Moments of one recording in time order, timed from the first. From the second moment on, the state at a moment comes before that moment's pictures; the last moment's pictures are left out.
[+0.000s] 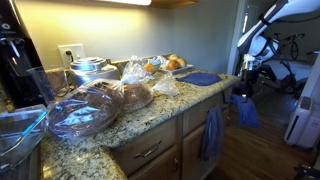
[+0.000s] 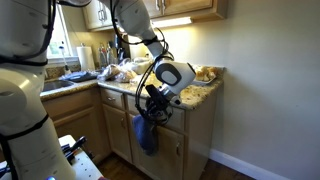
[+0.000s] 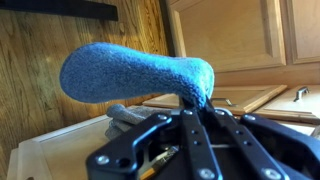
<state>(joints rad) -0.25 0.35 -0.04 -2.20 0.59 1.95 -0.66</state>
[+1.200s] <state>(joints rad) -0.22 0.24 -0.03 -2.33 0.66 2.12 -0.77</state>
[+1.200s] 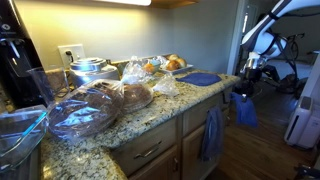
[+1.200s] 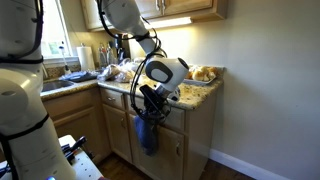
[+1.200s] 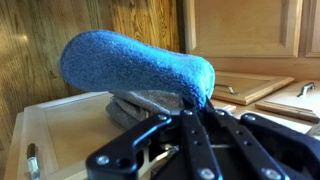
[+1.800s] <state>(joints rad) -0.23 0.29 -0.05 -2.33 0.80 2.13 -0.90</state>
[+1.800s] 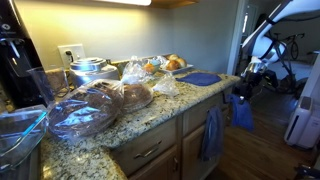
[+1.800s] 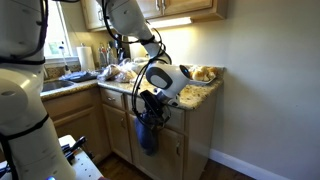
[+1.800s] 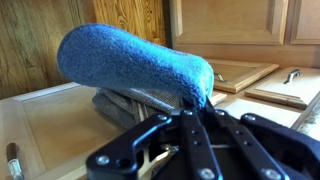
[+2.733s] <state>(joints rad) -0.24 0.43 -0.05 -2.25 0.90 2.13 -0.99</state>
